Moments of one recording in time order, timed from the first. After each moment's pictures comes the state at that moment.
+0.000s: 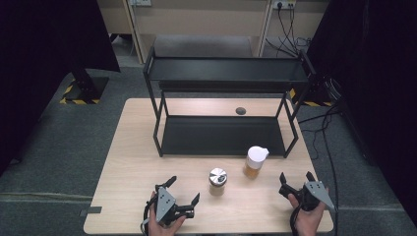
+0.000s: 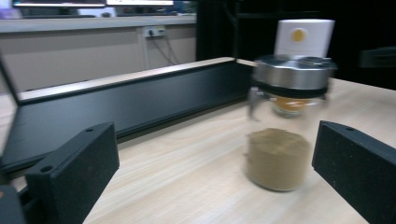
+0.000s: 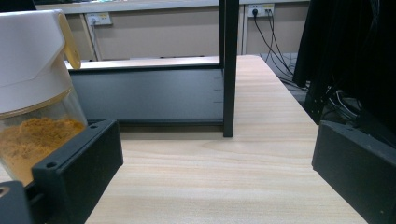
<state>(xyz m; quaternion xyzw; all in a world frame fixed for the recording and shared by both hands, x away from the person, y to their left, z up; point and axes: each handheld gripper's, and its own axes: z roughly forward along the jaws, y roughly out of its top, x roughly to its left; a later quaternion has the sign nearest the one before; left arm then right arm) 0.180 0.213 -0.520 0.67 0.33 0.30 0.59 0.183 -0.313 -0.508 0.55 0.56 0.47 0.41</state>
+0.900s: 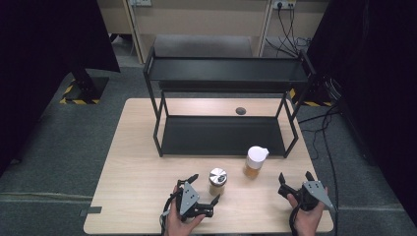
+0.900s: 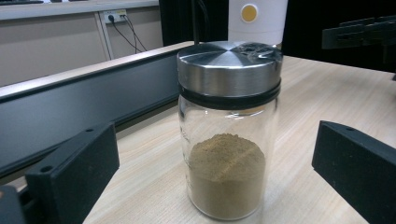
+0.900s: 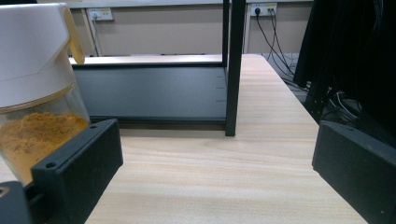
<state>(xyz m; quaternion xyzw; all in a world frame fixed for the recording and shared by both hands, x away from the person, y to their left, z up) 0.210 0.169 -0.511 0.72 0.30 0.27 0.57 0.185 -0.312 -0.507 0.54 0.57 0.47 0.41</state>
